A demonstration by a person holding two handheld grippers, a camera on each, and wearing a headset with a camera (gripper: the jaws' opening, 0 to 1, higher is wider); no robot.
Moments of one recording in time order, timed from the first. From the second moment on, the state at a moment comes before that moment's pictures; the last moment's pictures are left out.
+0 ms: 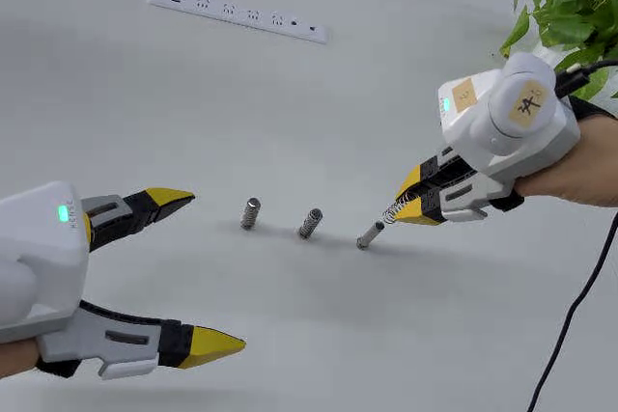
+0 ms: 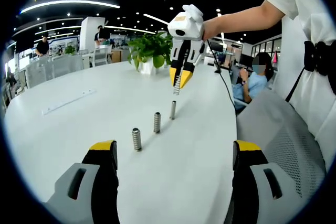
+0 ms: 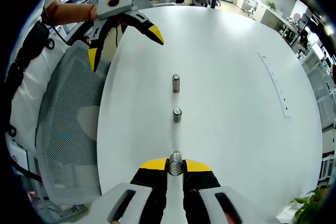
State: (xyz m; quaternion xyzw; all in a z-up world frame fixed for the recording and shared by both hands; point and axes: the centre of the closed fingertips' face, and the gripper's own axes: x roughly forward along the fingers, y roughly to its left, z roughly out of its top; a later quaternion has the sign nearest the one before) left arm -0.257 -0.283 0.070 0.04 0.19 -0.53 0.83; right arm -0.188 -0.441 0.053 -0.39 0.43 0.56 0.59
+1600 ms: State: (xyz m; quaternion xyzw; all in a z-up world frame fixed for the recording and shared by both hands) left arm -0.258 -0.289 0.066 0.02 0.20 -0.53 0.82; right arm -0.187 -0.441 0.023 -0.39 0.45 0.57 0.57
